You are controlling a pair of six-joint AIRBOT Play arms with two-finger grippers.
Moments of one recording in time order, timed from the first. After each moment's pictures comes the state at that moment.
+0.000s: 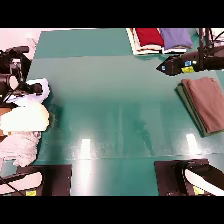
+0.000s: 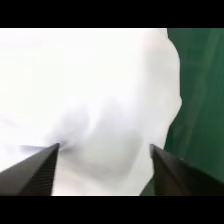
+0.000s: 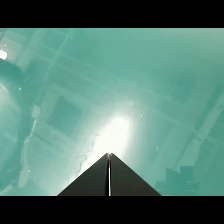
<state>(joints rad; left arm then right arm) 0.11 -1.33 1.09 1.79 -0.78 -1.75 0.12 -1.07 1.38 -1.07 1.20 1.35</state>
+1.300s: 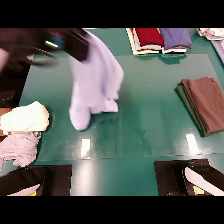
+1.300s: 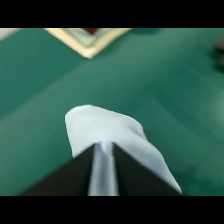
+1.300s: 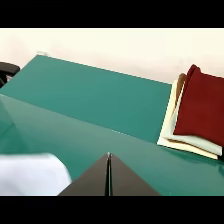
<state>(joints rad) -0.78 -1.21 1.73 1.66 -0.96 -1.52 -0.04 -1.04 1.89 -1.07 1.19 1.36</state>
